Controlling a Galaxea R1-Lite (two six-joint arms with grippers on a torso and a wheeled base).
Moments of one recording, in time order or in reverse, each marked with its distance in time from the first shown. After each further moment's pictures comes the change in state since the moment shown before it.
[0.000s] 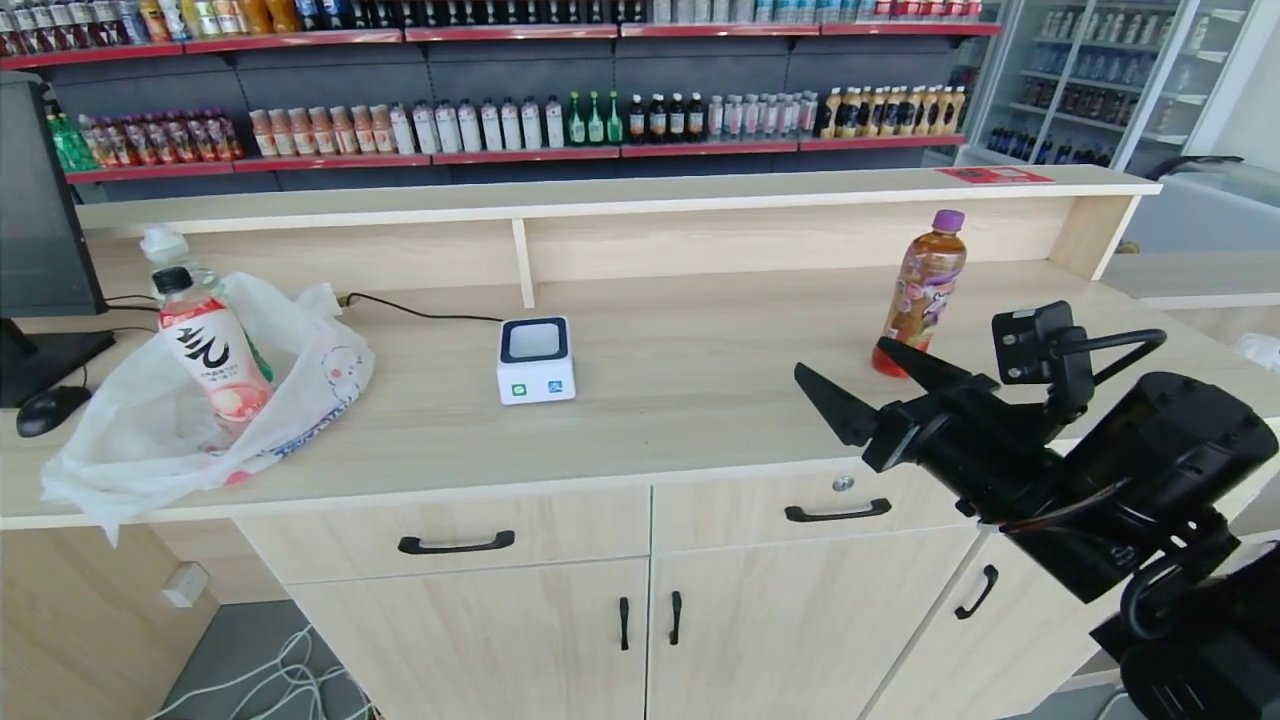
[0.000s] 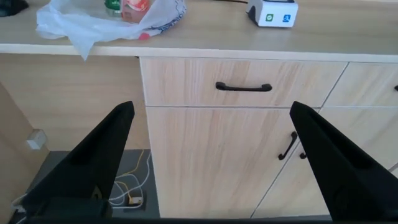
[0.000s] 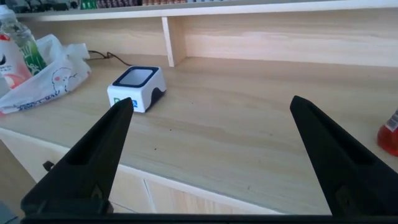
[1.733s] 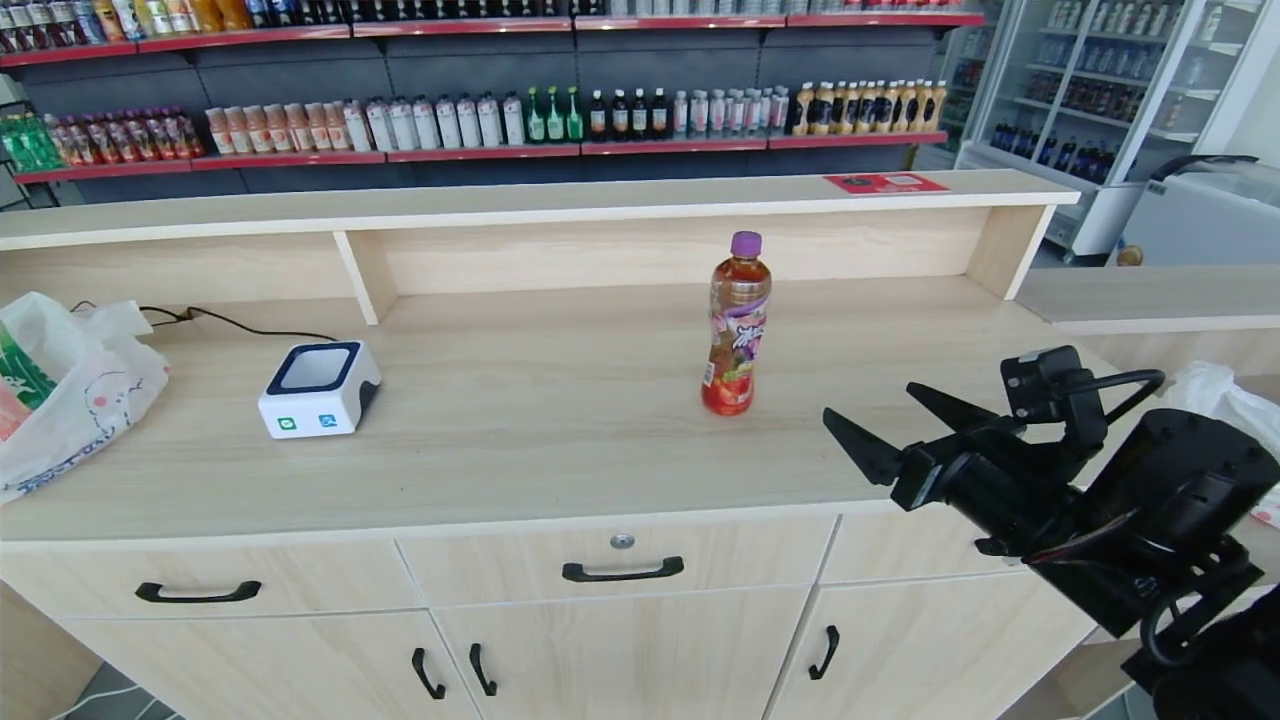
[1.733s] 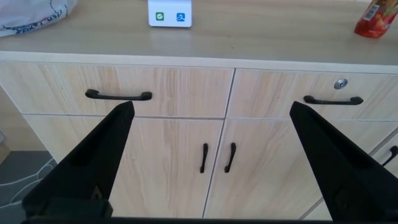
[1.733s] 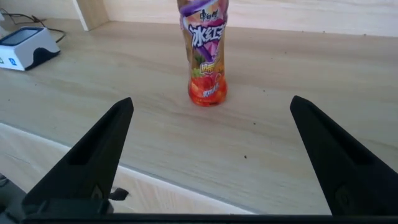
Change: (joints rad) left arm 0.000 0.000 0.000 0.001 0.000 0.000; right arm -0.060 0.009 0.112 0.001 -0.002 -0.021
